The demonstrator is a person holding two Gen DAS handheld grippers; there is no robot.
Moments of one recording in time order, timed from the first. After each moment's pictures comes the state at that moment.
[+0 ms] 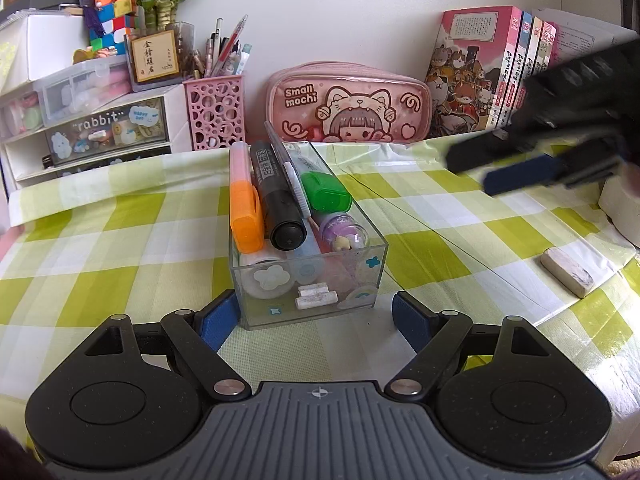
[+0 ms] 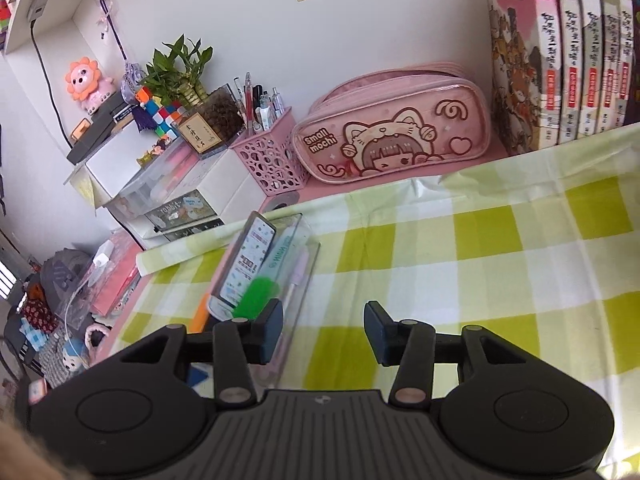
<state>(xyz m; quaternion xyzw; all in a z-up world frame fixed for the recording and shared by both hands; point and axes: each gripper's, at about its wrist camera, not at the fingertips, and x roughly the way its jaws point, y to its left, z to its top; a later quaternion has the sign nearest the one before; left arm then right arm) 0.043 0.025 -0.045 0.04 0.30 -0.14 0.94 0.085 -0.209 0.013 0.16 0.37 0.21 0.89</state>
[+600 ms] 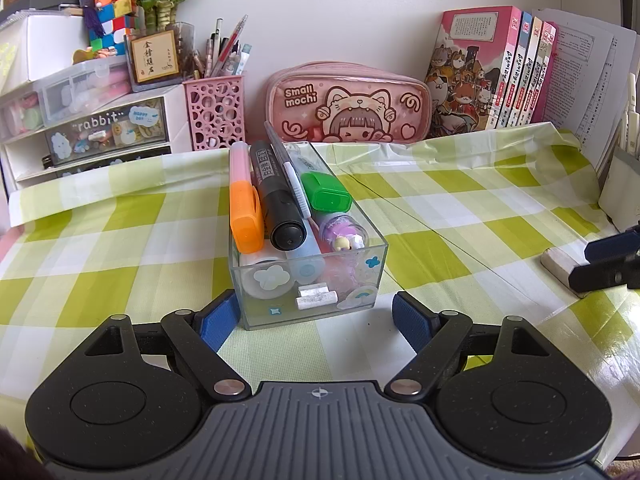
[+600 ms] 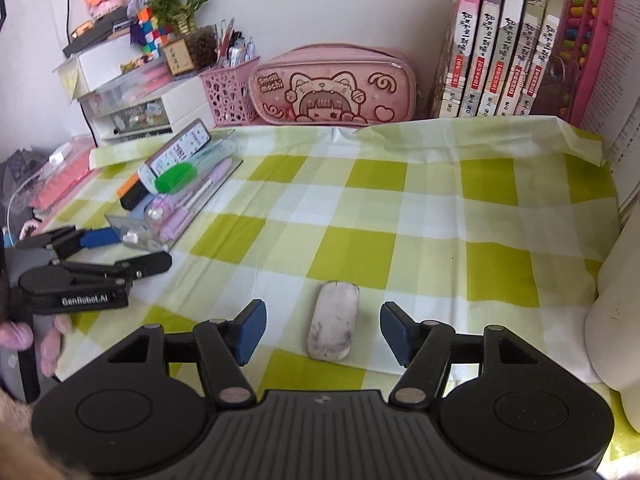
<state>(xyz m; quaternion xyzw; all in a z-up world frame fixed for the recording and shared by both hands) 0.043 0.025 -0.045 0.04 0.30 -0.14 0.94 0.021 -0.245 -0.015 0.00 0.39 0.18 0.91</state>
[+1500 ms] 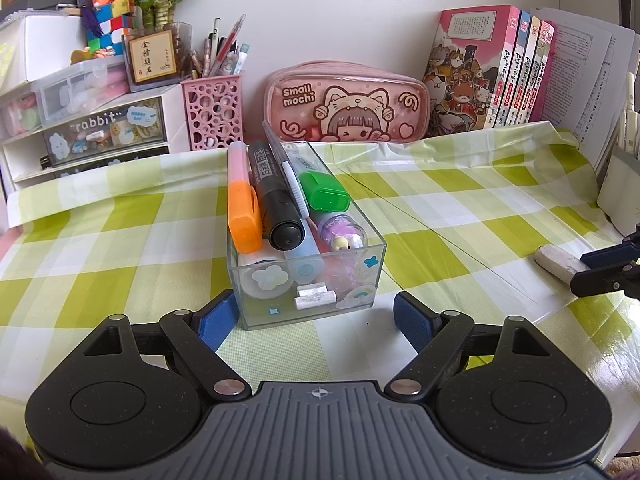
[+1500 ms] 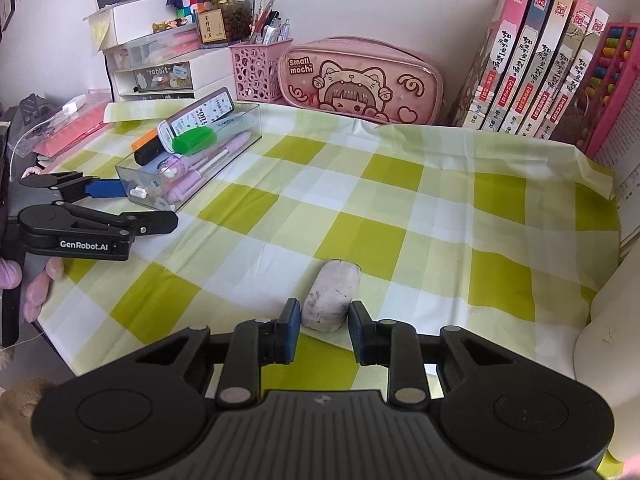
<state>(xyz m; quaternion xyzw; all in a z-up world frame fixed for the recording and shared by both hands) 0.043 0.024 -0.044 0.05 0.30 -0.14 0.94 0.013 -0.238 -0.014 -0.05 0.37 0.20 0.91</state>
